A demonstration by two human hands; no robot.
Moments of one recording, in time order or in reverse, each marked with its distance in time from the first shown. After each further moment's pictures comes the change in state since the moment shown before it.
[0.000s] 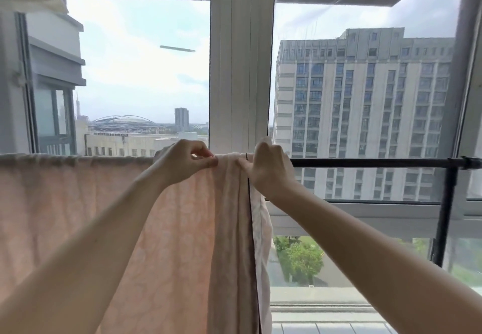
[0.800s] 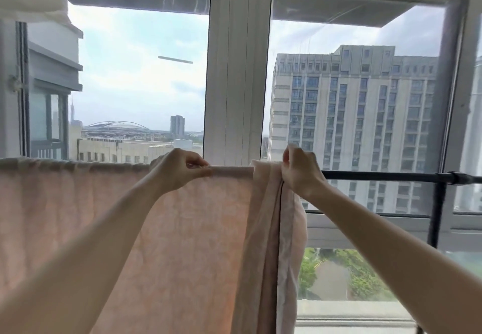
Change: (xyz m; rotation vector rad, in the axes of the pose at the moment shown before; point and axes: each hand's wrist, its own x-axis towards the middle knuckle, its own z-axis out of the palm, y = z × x) left_hand 0.001 0.001 0.005 -0.021 0.021 -0.002; right_hand 0.020 0.069 -0.031 -0.001 0.054 0.017
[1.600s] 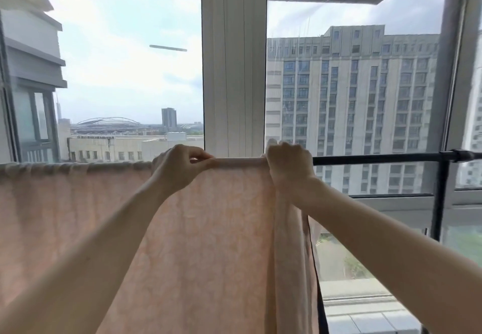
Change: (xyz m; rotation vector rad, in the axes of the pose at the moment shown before) left_hand -0.005 -0.004 -0.002 -0.042 0.092 0.013; right_hand -0.011 -0.055 0.027 -0.586 -0.051 -0.120
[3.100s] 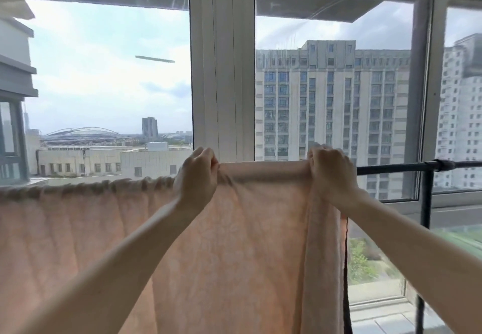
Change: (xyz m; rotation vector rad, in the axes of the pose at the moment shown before) left_hand 0.012 0.029 0.033 0.015 0.216 0.159; right_hand 0.003 0.079 0.023 0.088 0.182 0.276
